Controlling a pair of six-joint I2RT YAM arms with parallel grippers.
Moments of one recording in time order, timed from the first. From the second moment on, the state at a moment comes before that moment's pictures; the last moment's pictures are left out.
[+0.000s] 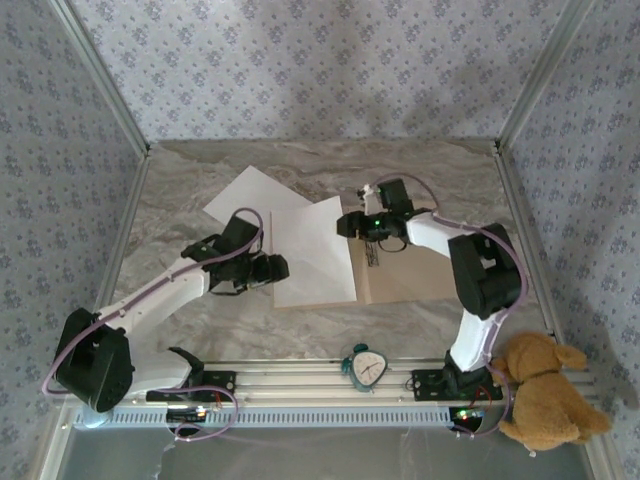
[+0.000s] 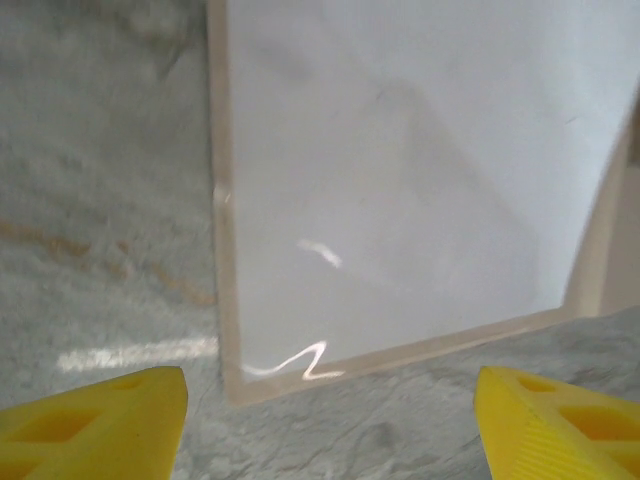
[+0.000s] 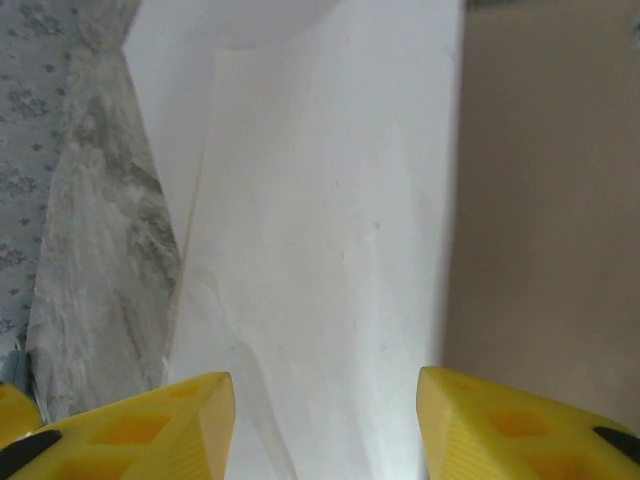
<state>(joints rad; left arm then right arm) -0.56 1.25 0.84 -0.65 0.19 -0.73 0.35 1.79 1.08 -0.12 -0.61 0.41</state>
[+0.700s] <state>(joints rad) -0.79 1.91 1.50 -0.74 -0.20 -0.56 0.22 1.50 0.64 -0.17 -0.45 0.42</state>
